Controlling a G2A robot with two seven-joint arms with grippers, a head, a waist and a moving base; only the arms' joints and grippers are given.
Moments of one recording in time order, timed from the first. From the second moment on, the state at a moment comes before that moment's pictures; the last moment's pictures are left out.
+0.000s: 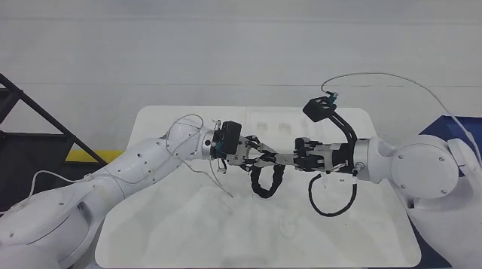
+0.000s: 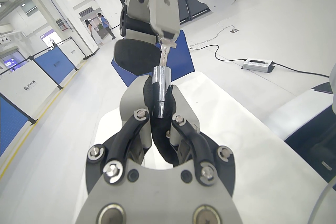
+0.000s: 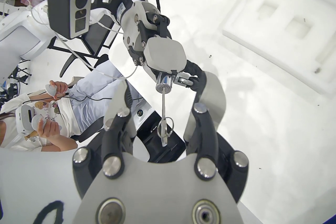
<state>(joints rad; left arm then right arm) 0.42 -1.09 -0.17 -1.12 1.38 -0.75 1.07 -0.97 -0.89 1.23 -2.13 -0.15 0.28 1.22</state>
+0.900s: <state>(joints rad) 0.44 -1.08 -0.23 -1.06 0.98 -1.01 0.81 -1.08 -0.86 1.31 -2.16 -0.29 -0.13 1.19</state>
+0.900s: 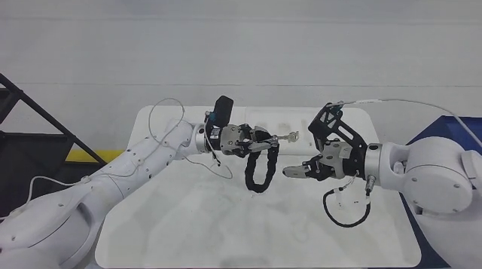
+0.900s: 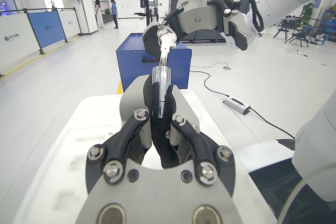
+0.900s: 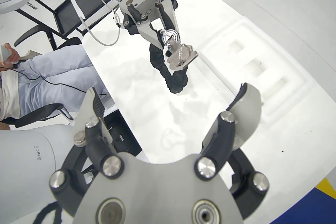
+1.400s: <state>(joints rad) 0.40 -1.11 -0.17 -1.00 0.99 -1.01 0.81 -1.15 -0.85 1.29 -2.24 -0.47 -0.30 1.07</state>
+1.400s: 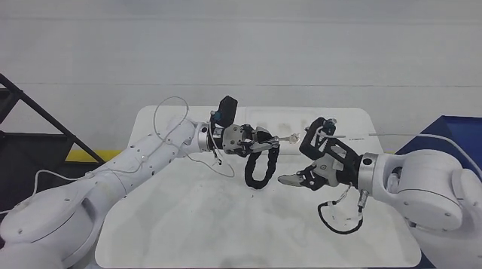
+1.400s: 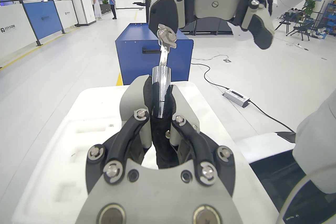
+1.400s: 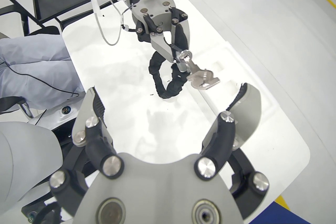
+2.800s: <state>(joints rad) 0.39 -1.16 -0.22 -0.99 1.16 -1.01 0.81 -1.06 -0.86 1.19 -2.19 -0.41 -0.27 1.13</state>
